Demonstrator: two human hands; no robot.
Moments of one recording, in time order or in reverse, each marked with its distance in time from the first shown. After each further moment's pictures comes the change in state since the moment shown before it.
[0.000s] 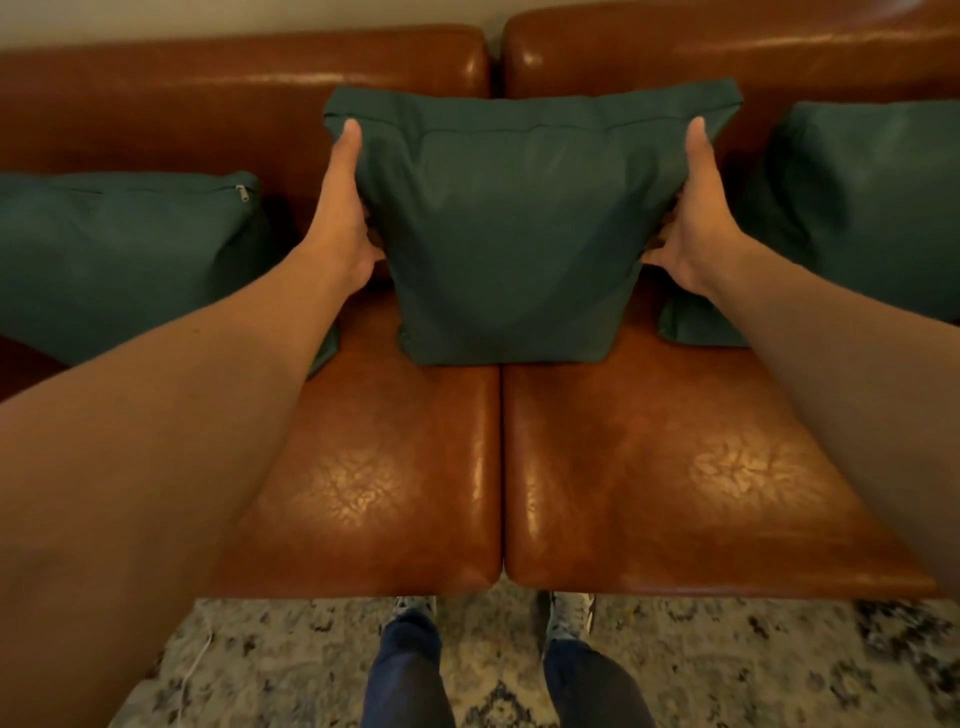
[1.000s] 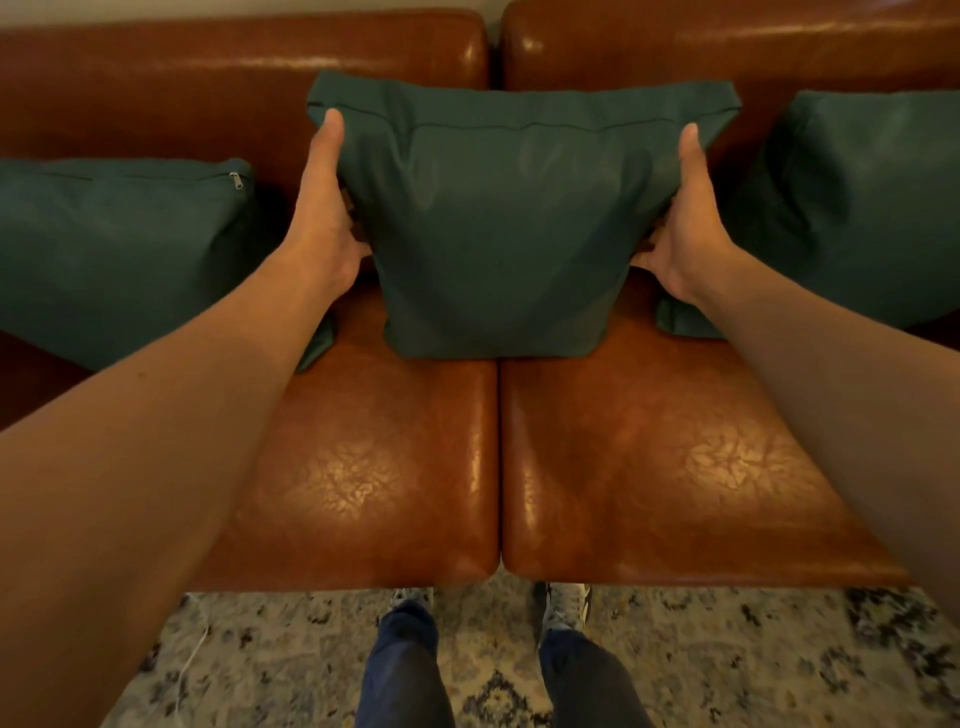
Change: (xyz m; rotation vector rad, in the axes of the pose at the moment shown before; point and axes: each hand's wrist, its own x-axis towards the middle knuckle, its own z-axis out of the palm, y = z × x) left_hand -0.012 -0.002 -0.010 -0.011 0.004 0.068; right_hand -0.005 0.014 0.004 0.026 -0.013 -0.010
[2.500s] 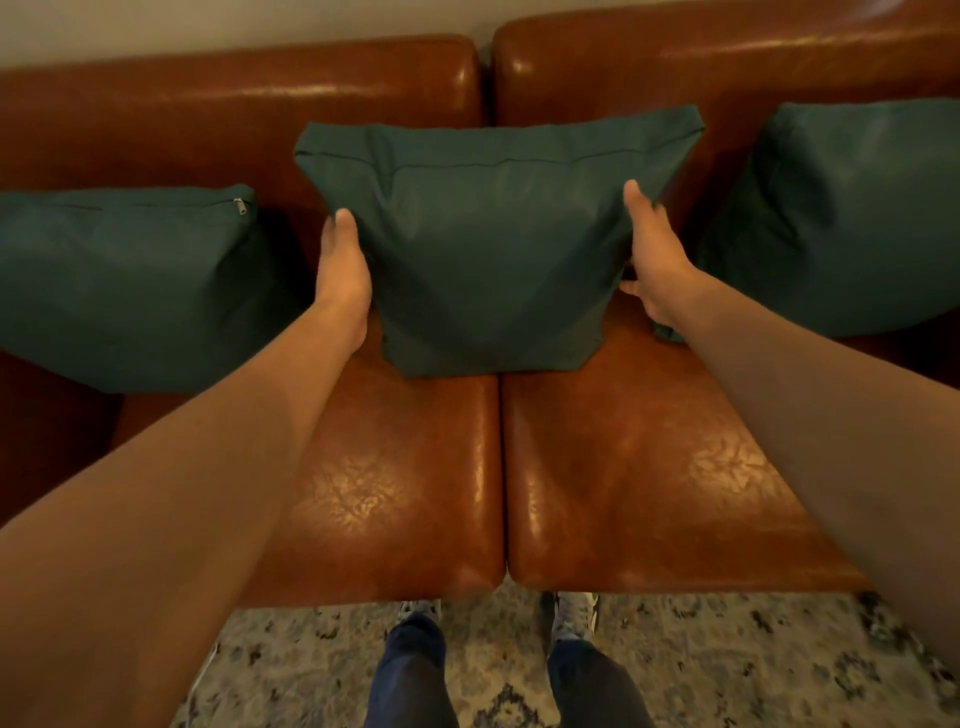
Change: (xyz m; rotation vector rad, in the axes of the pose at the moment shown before) left_hand 0.001 -0.039 -0.003 0.230 0.255 -0.007; right_hand -0.002 0.014 0.009 -0.146 0.096 -0.028
